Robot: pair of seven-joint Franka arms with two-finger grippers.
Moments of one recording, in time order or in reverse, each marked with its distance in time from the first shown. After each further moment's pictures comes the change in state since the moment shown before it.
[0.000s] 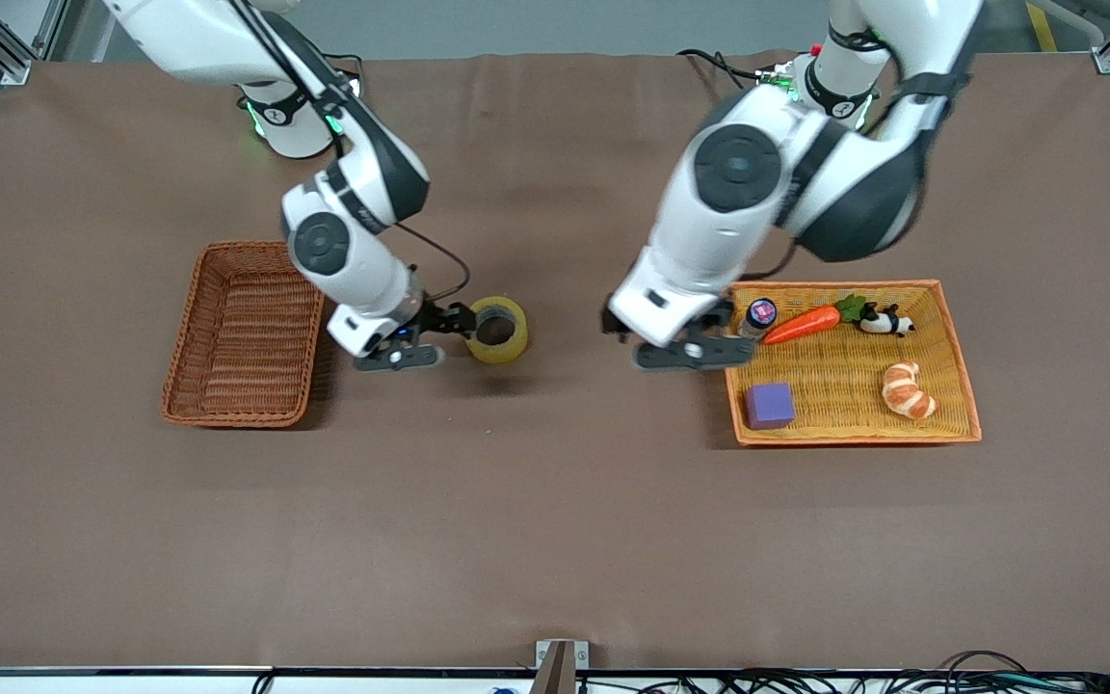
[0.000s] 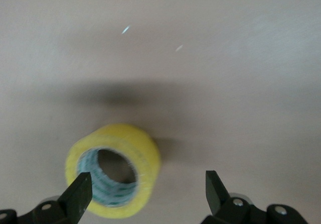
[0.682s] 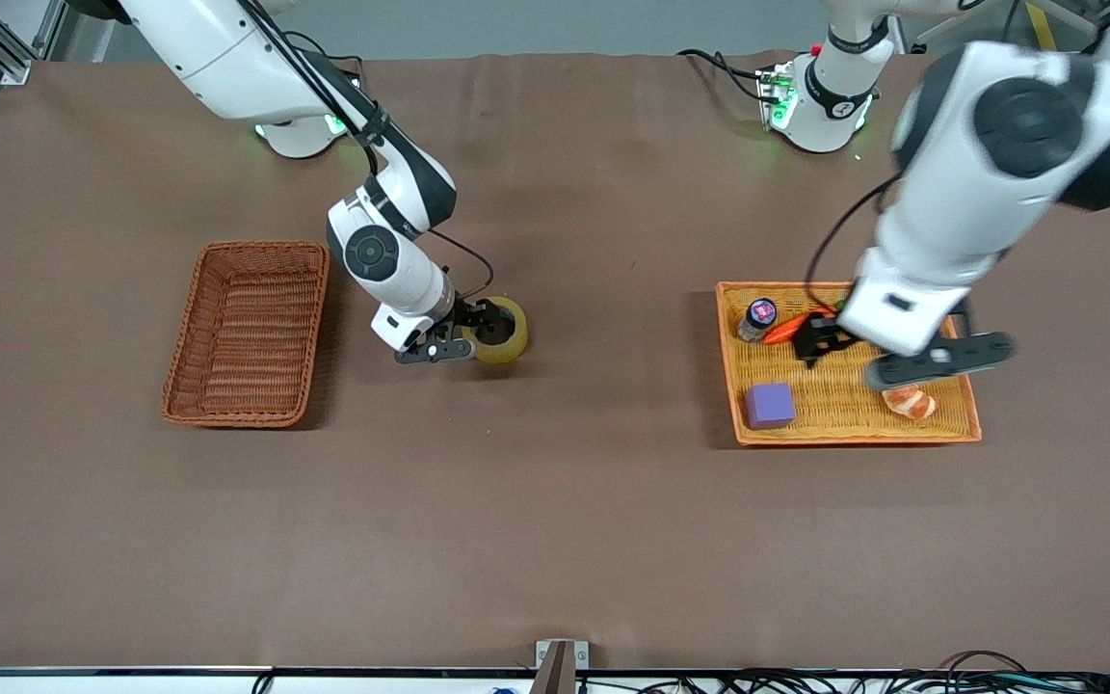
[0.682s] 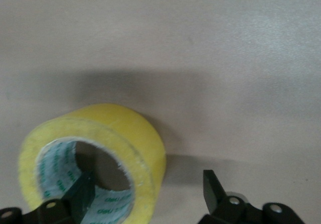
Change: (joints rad) left arm 0.214 -0.235 0.087 -0.156 0.028 0.001 0.164; right arm 0.029 0.112 -0.015 -0.052 -0.038 0.129 0.029
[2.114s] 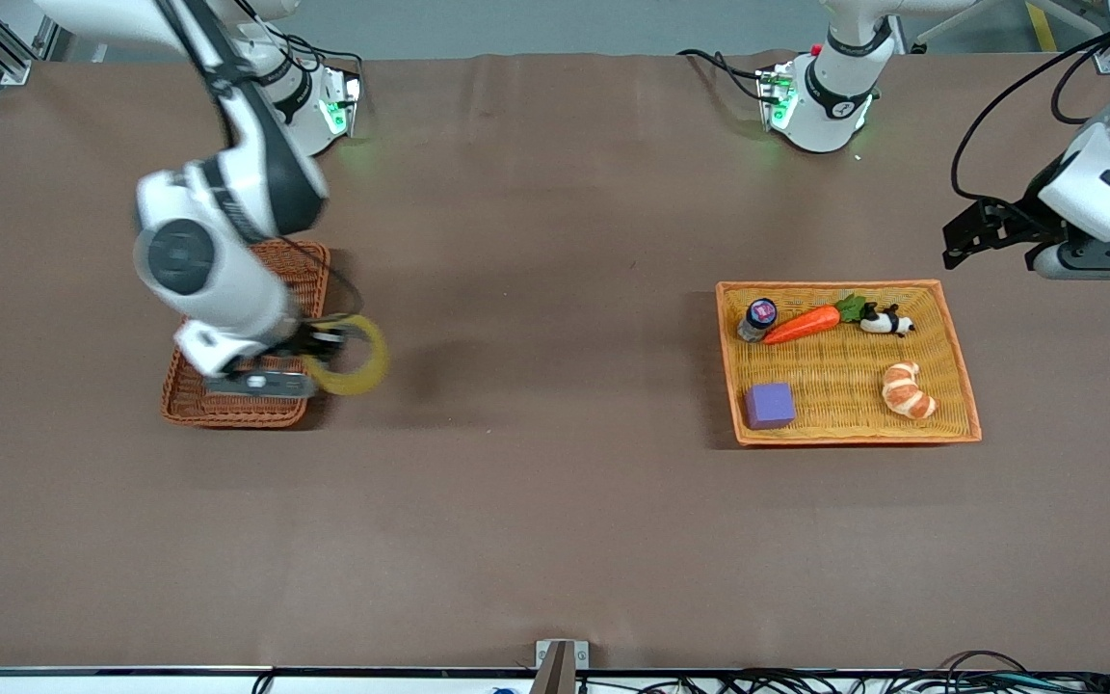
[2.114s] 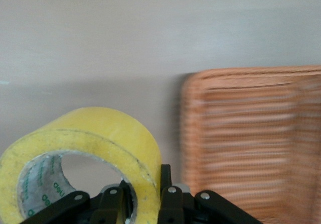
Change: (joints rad) left arm 0.054 -0.295 0.179 -0.268 -0.127 -0.107 0.472; right arm -0.163 -0.306 -0.199 0.160 -0.118 -0.560 -0.183
